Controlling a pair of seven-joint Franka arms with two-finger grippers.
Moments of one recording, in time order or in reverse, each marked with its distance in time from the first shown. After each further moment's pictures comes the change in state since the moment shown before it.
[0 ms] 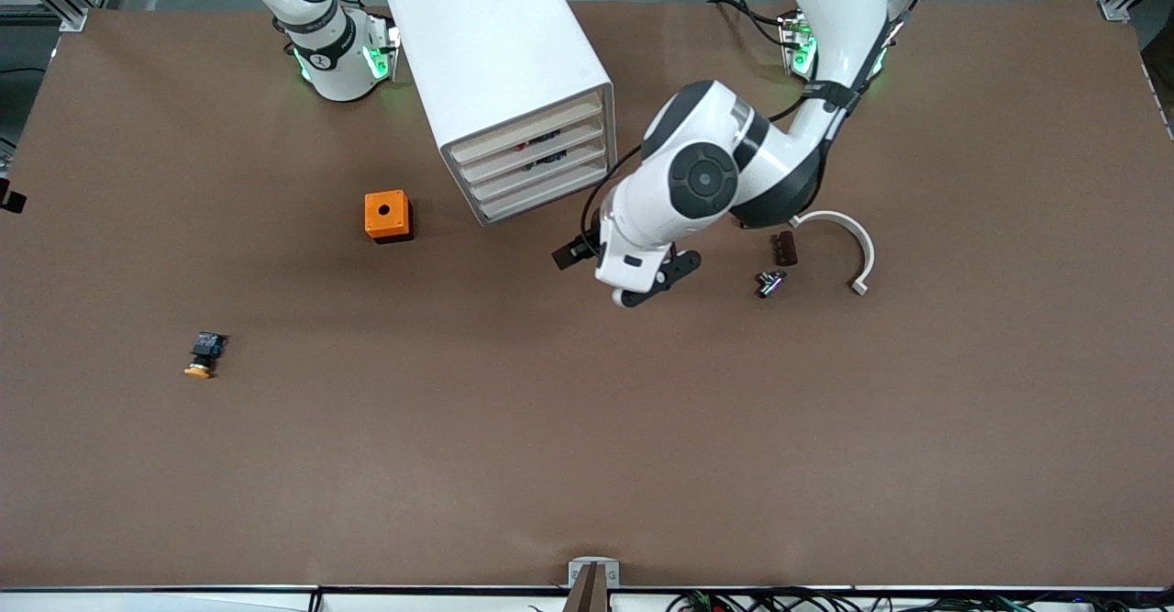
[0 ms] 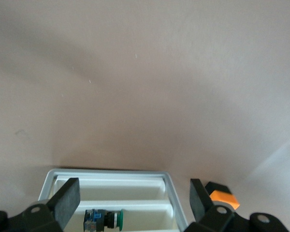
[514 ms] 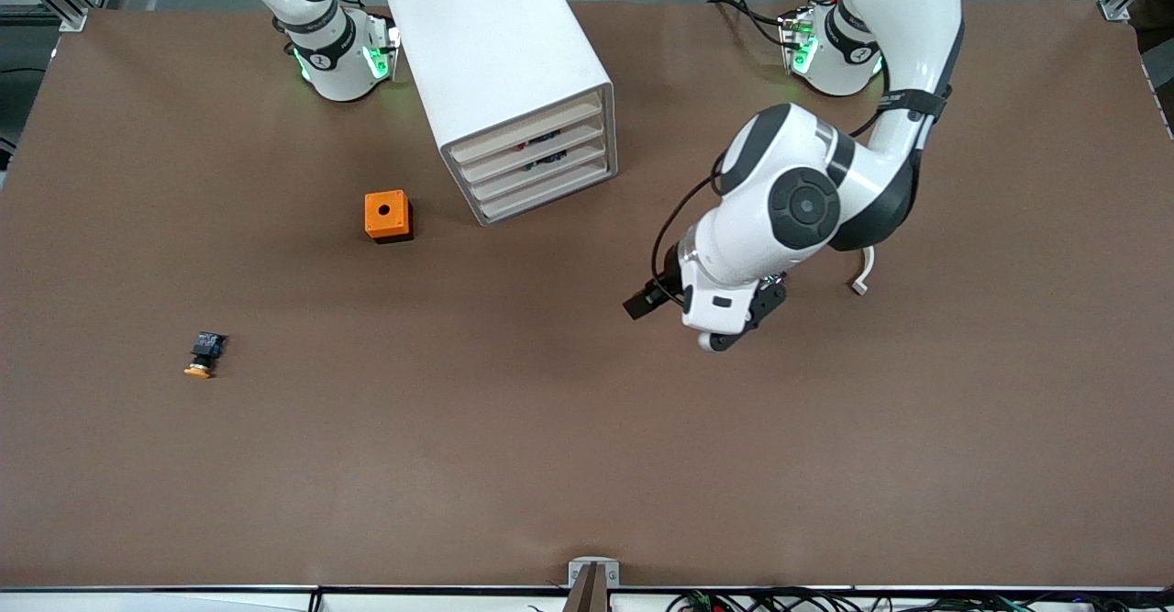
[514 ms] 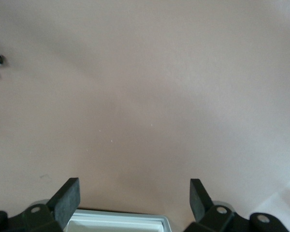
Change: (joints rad) left arm 0.131 -0.028 -0.001 0.000 0.101 -0.006 0.002; right arm 0.004 -0.018 0.005 0.100 0.043 -0.162 0.000
